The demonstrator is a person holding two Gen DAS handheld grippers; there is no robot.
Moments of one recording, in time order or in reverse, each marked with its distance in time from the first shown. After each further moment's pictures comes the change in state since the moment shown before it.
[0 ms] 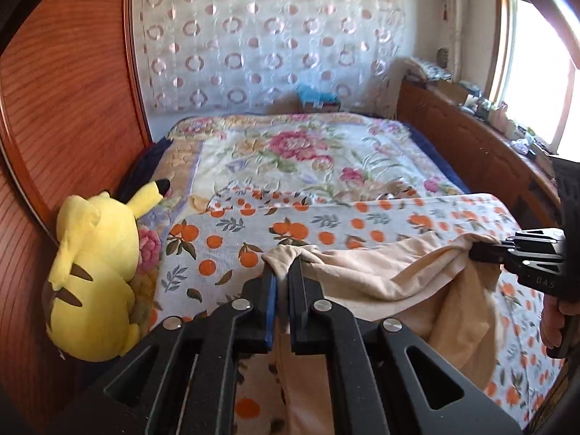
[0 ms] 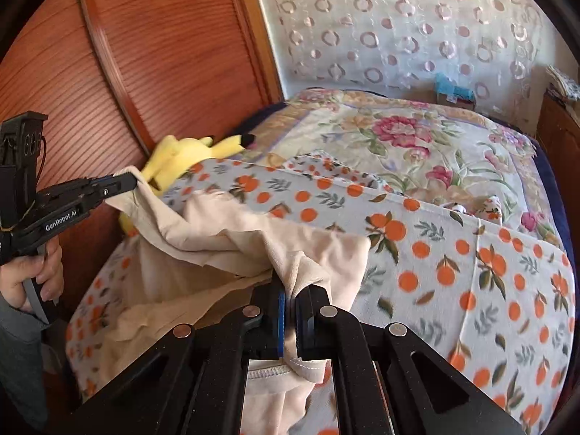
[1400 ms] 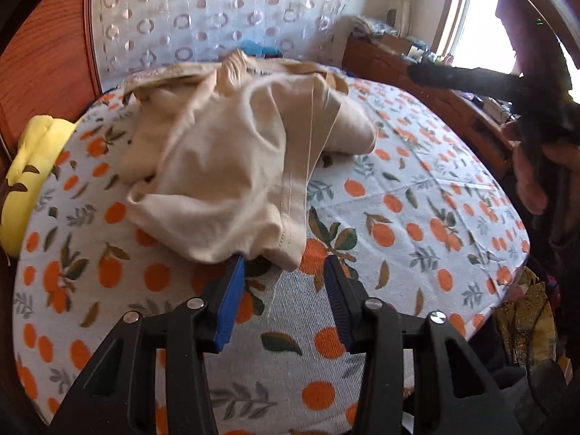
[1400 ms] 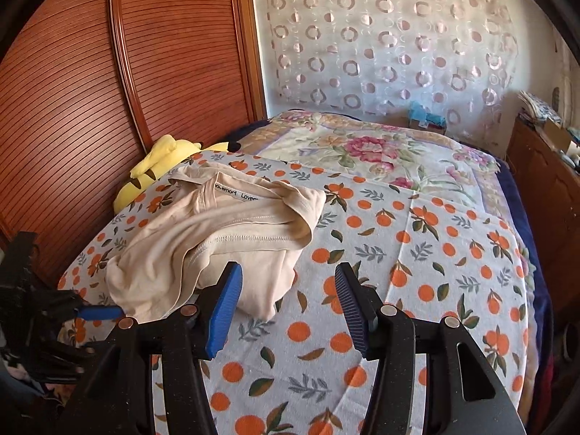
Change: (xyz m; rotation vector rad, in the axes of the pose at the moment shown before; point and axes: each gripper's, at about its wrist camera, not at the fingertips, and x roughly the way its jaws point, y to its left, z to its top) left arm -0.071 -0.122 -0.182 0.039 0.150 -0.182; right arm -0.128 0.030 -0.108 -0.094 -0.116 -0.089
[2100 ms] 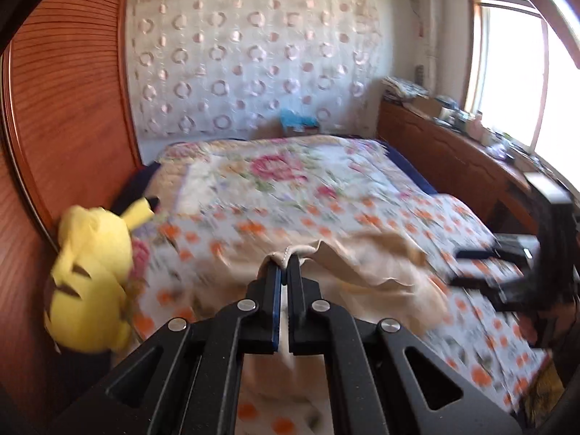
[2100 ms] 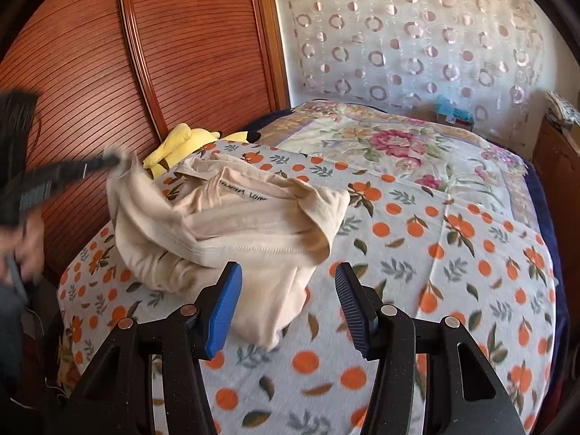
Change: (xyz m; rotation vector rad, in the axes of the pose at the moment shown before) left arm -0.044 0.082 0.157 0.004 -0.271 0.161; right arm 0.069 -0.013 0.033 -0.030 0.067 0.088
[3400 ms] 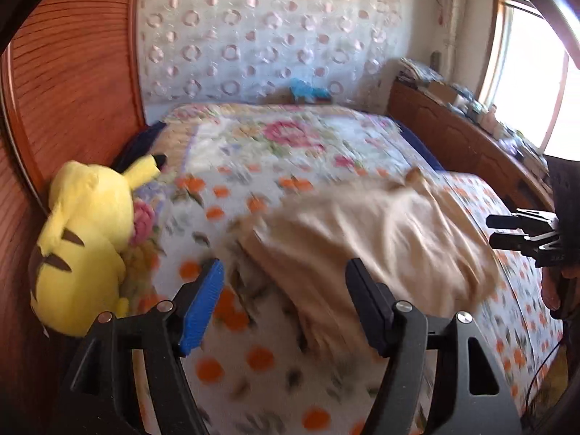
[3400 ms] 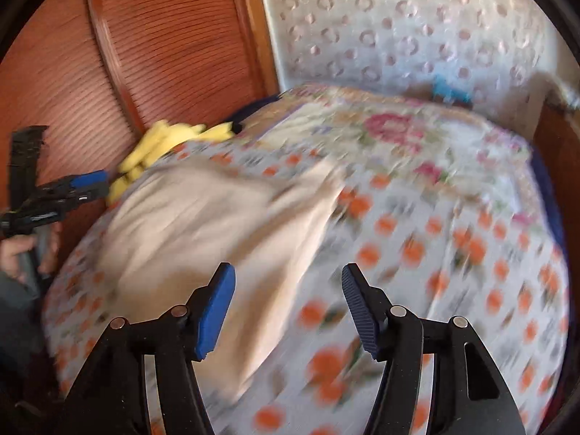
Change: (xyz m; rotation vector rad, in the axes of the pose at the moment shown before) left arm 0.047 0.054 -0.049 -0.051 0.148 -0.062; right arm 0.047 -0.026 0.031 0.068 0.071 0.062
